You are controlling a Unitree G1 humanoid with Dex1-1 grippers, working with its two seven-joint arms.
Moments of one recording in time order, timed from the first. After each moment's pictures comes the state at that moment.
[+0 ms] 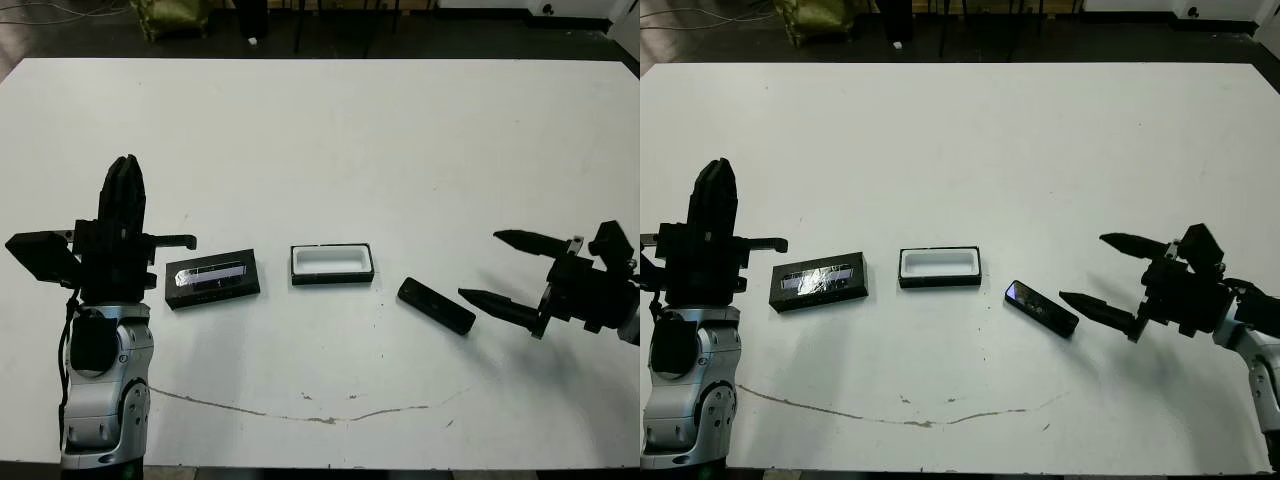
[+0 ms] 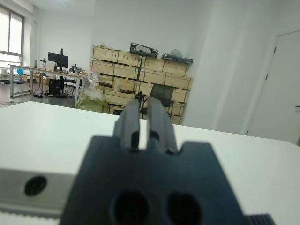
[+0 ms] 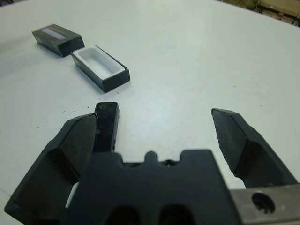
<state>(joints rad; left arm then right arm) -0.02 0.13 0.16 -0.31 -0.29 -0.11 -0.08 -0.13 -0.77 -0.14 0.08 0.44 0.20 1.07</state>
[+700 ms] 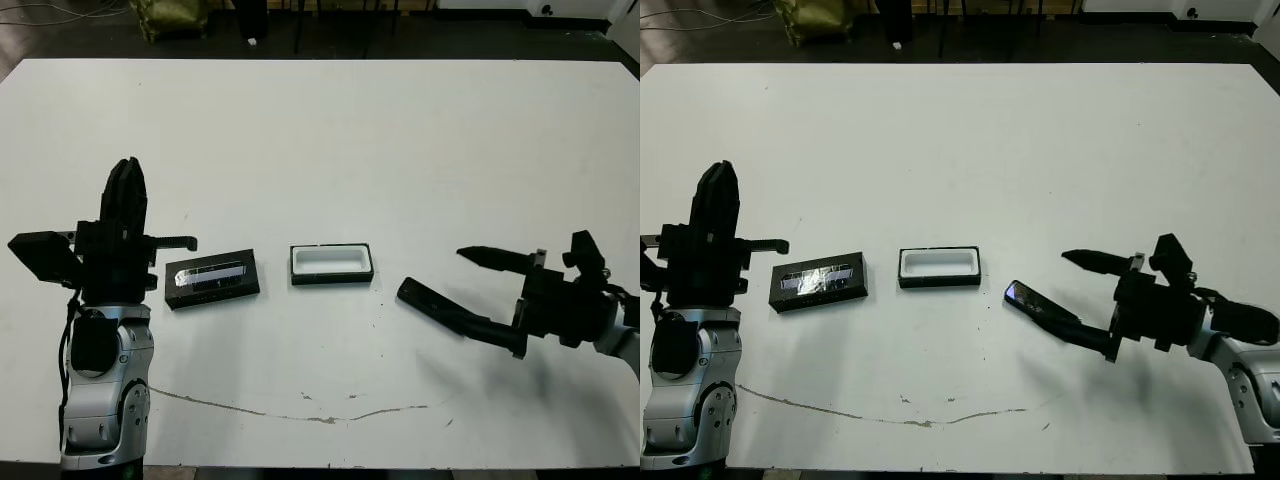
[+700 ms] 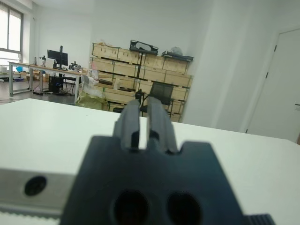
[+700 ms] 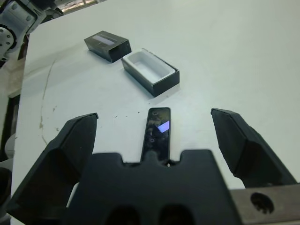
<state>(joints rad) -0.02 0.13 0.16 -0.31 -0.29 -0.10 -0.08 -0.09 -0.75 -0.07 -0.06 0.52 0.35 1.13</state>
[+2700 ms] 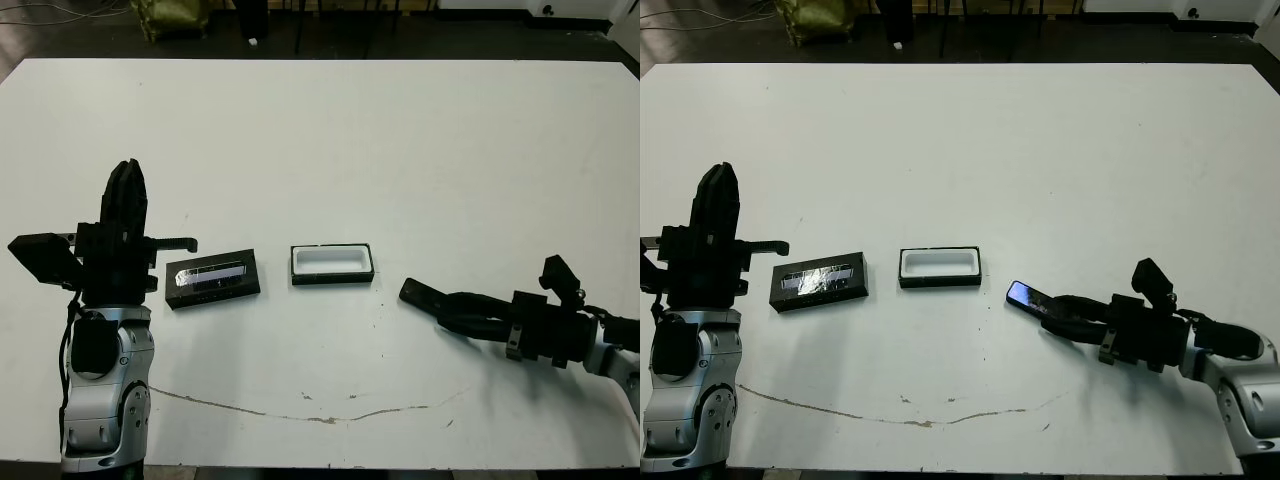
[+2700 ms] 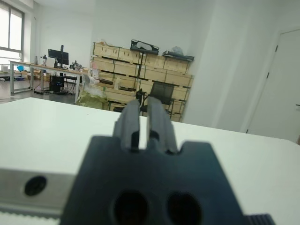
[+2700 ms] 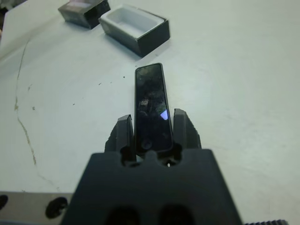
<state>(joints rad) -0.02 0.12 0.16 -0.32 -0.29 -0.09 -0.08 -0.03 -0.73 -0.04 0.00 0.44 0.35 1.06</state>
